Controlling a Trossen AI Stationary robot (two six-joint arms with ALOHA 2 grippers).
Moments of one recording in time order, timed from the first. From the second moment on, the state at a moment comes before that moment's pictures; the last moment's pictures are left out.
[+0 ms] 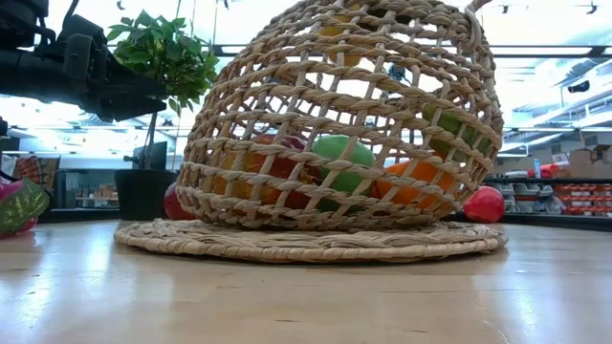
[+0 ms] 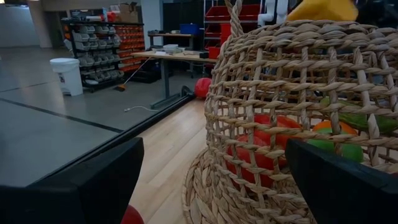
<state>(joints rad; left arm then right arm) -0.10 0.08 0.02 0.08 -0.56 -0.01 0.12 1.38 1.14 -0.28 0.34 -0.53</state>
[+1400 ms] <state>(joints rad) -0.10 0.09 0.02 0.08 -0.56 -0.01 0.08 1.64 1.12 -0.07 0.18 0.12</state>
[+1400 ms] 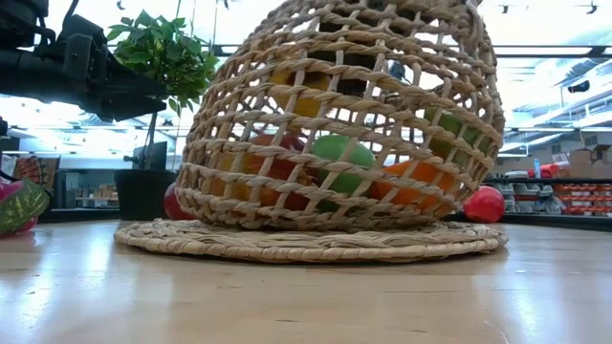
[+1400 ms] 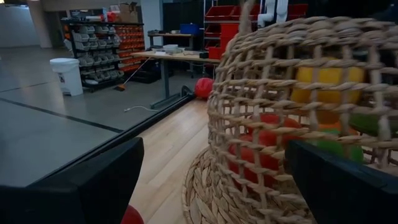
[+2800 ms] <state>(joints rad) -0.10 0.08 0.02 0.08 -0.56 -0.01 0.02 1.67 1.12 -0.03 -0.09 0.31</state>
